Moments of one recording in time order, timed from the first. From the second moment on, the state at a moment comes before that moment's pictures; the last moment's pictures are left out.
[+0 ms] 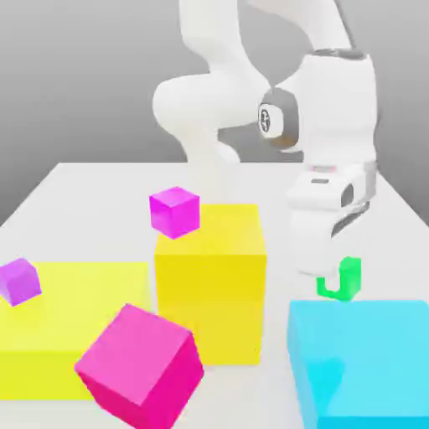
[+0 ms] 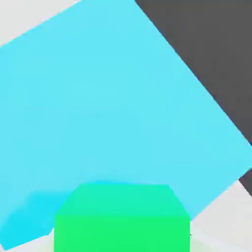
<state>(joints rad) 0.40 -0.17 -0.15 -2.70 -0.06 2.75 0.14</state>
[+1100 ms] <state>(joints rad) 0.05 -0.04 -0.82 -2.55 -0.04 2.52 -1.03</state>
